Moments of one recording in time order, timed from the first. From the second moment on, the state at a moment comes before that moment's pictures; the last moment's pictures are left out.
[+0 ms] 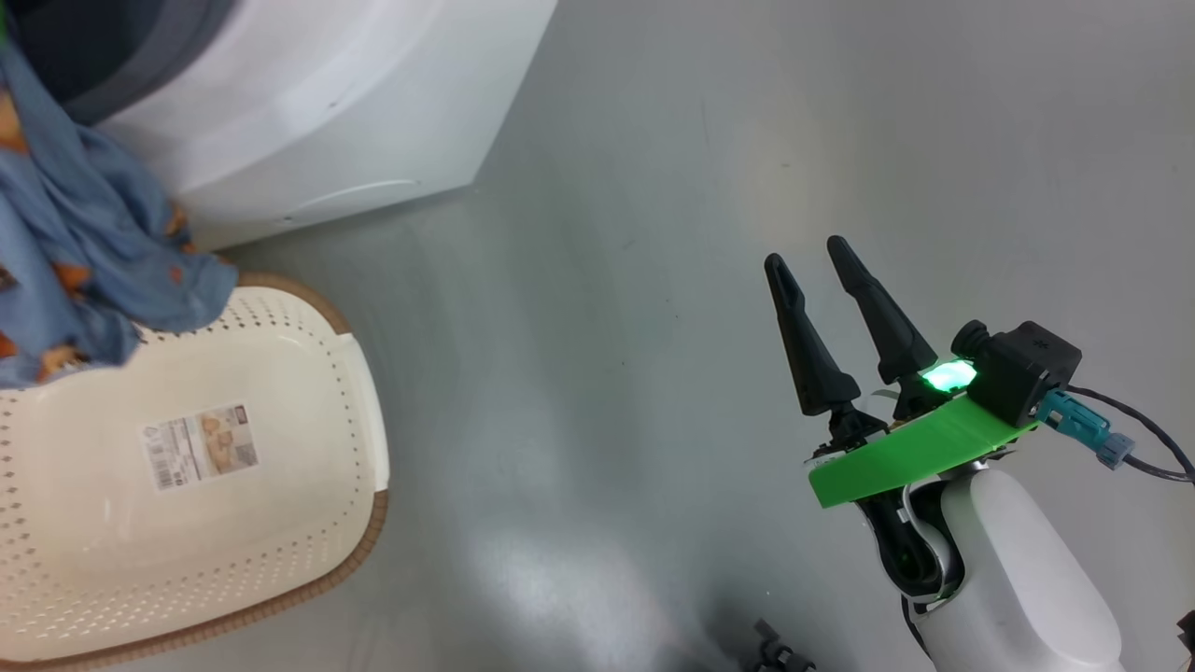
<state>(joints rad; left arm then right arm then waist) -1.38 0.31 -0.22 1.06 -0.27 -0.11 -0.25 -0.42 -0.10 0.24 0.20 0.50 0.13 -0.25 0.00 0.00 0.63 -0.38</state>
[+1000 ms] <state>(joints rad) -1.36 0.27 -0.15 1.05 -0.23 -0.09 -0.26 -0.44 -0.09 0.24 0.19 0.50 0.13 -0.25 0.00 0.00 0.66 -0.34</state>
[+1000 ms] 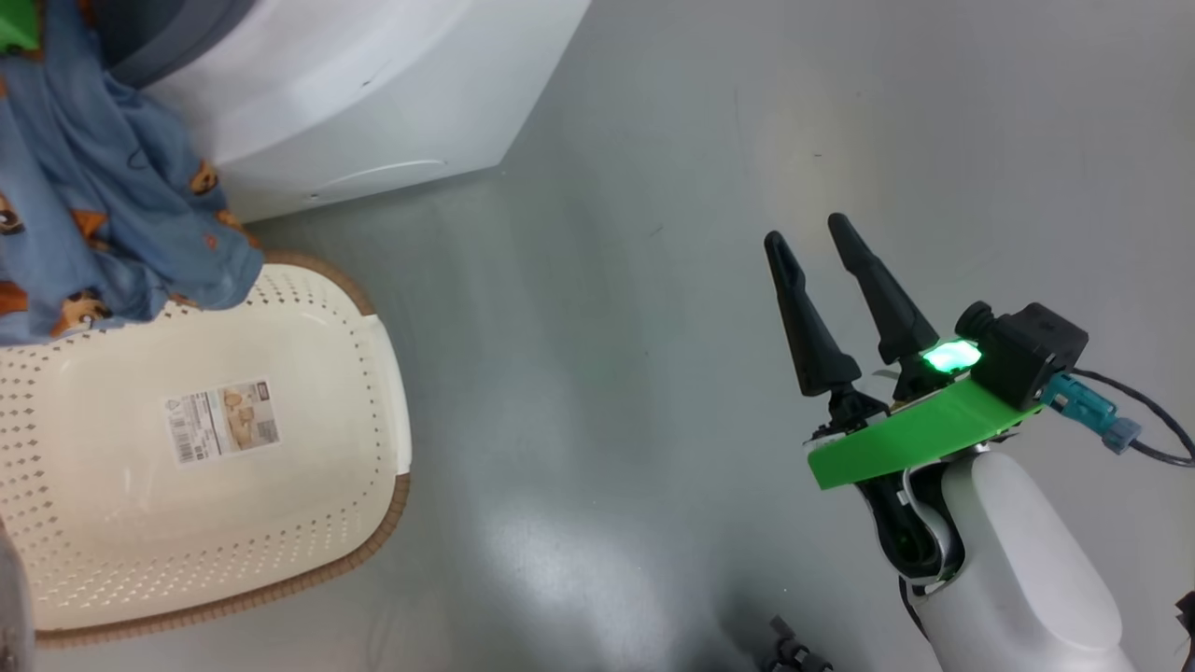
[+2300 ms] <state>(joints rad) -0.41 0.21 0.00 0.03 -0.22 -0.08 -0.26 -0.45 -0.11 0.19 0.17 0.50 0.13 -0.25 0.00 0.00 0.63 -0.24</state>
